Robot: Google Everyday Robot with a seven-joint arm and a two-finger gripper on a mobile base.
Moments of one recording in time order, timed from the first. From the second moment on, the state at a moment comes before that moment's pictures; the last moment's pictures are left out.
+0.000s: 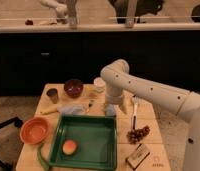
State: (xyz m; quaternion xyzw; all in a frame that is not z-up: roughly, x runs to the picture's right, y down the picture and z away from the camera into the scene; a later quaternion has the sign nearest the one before) arm 0.090 0.119 0.770 -0.31 -0.24 -0.58 0.71
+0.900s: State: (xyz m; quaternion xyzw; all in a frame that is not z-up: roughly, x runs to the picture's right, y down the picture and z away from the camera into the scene) arm 0.071 0.117 0.840 -0.27 -0.28 -0.66 0.65
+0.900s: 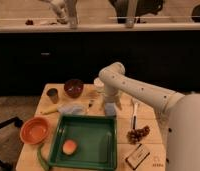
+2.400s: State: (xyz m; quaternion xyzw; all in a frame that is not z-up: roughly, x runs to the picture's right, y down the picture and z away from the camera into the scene) arm 0.078 0.121 0.892 -0.30 -0.31 -0.71 0.55
